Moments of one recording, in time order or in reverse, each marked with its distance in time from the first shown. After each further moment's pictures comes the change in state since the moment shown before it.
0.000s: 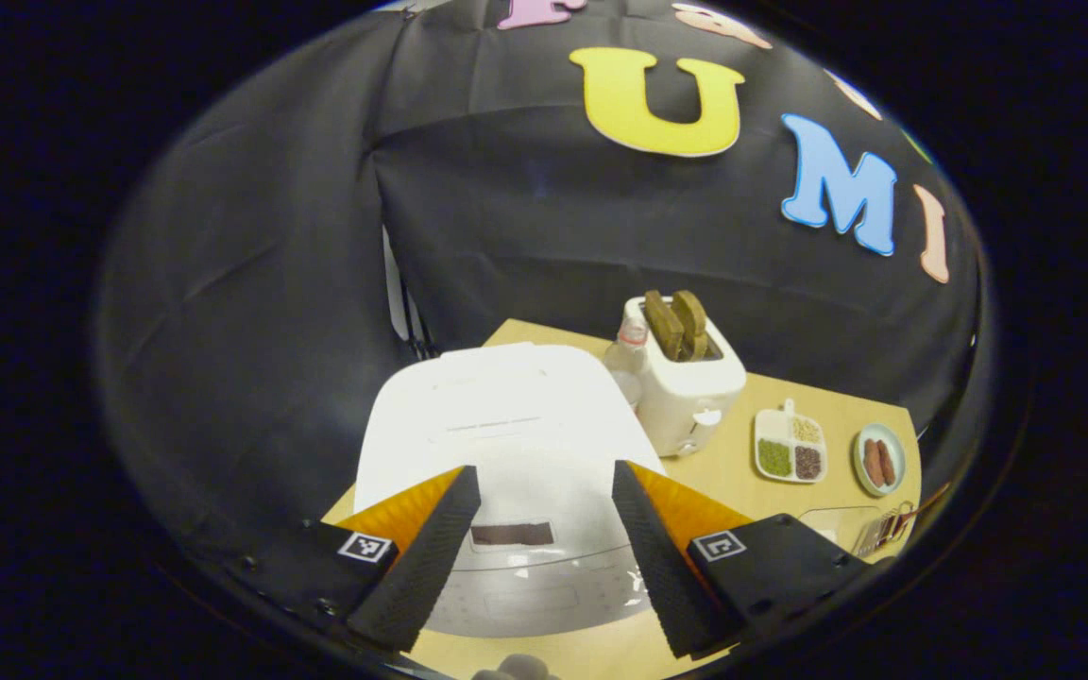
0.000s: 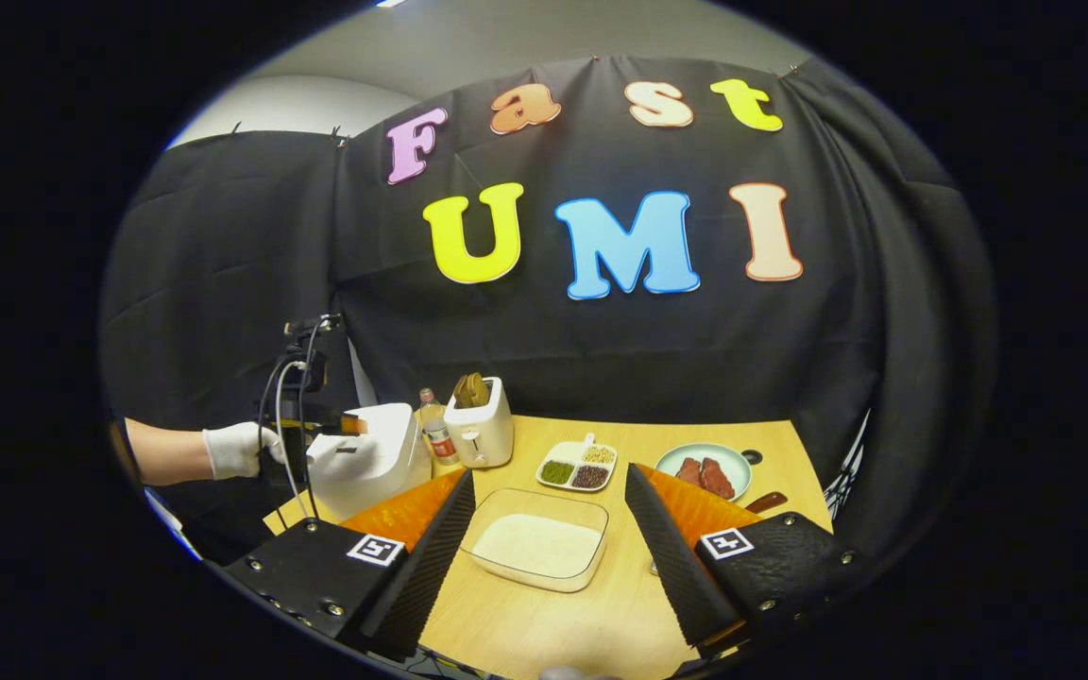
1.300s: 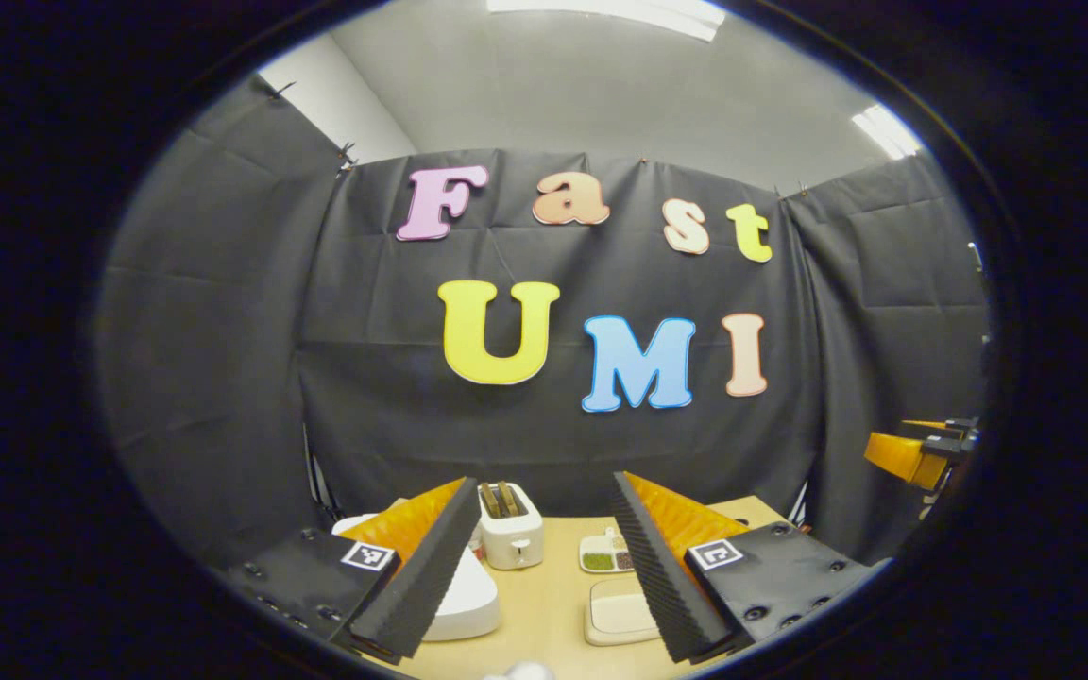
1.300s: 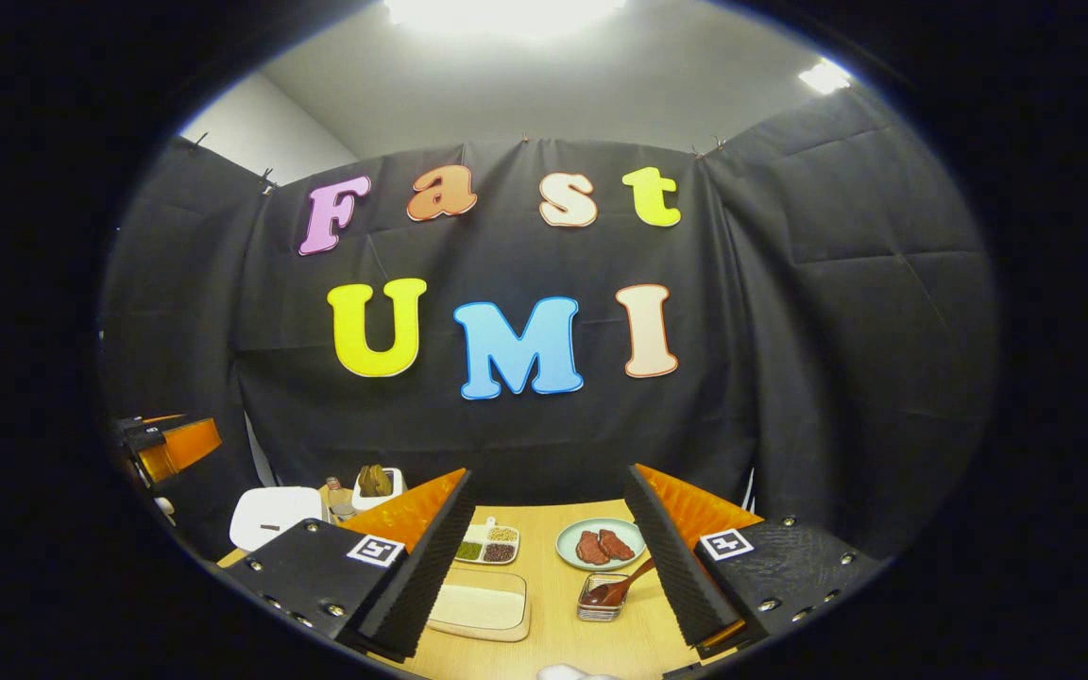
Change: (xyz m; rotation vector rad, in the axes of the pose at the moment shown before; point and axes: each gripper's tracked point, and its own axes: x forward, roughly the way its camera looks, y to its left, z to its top) left arm -0.306 -0.098 0.103 0.040 -0.555 -0.337; right arm -0.056 -0.027 0.077 0.020 -0.236 -0.369
